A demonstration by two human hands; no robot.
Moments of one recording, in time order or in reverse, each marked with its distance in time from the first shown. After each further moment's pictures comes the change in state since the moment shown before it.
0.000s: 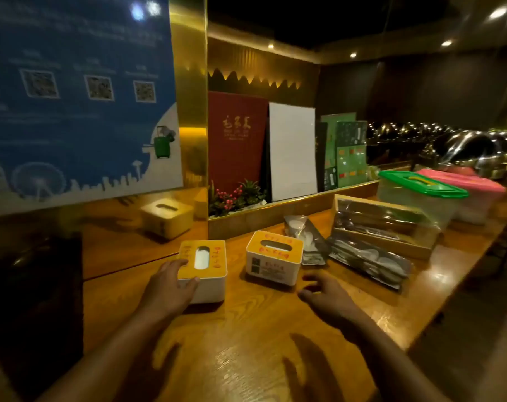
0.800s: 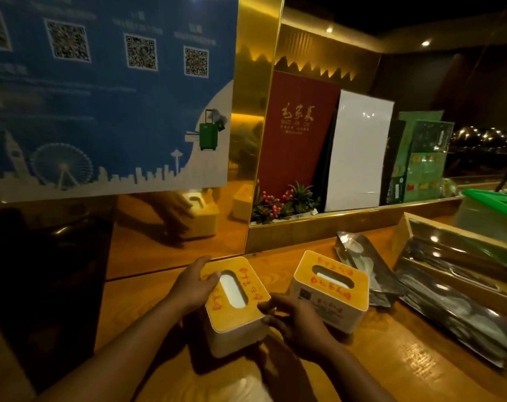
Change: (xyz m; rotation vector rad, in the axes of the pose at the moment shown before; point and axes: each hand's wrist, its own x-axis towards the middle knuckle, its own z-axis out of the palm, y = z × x) left_hand 0.116 -0.062 0.027 -0.294 -0.105 -0.302; right_hand 0.144 -0.019 0.139 -0.259 -0.284 -0.443
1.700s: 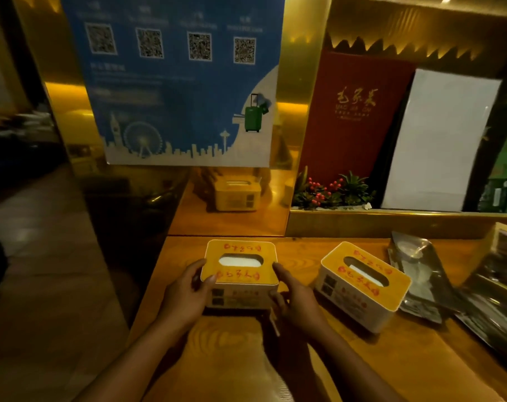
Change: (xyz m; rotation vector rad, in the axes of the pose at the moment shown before) left_hand -0.148 -0.010 0.007 -0.249 0.319 -0.046; right_hand 0.005 0.011 0.018 -0.036 -0.116 -0.101
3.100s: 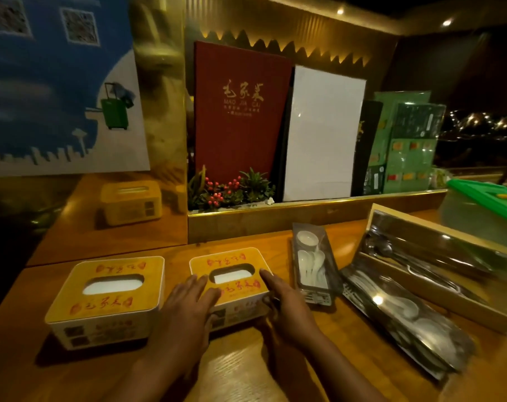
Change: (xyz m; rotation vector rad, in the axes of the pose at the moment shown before) left_hand -0.002 0.043 0.194 0.963 -0.187 0.585; right_hand -0.045 0.120 -0.139 0.033 0.175 0.069
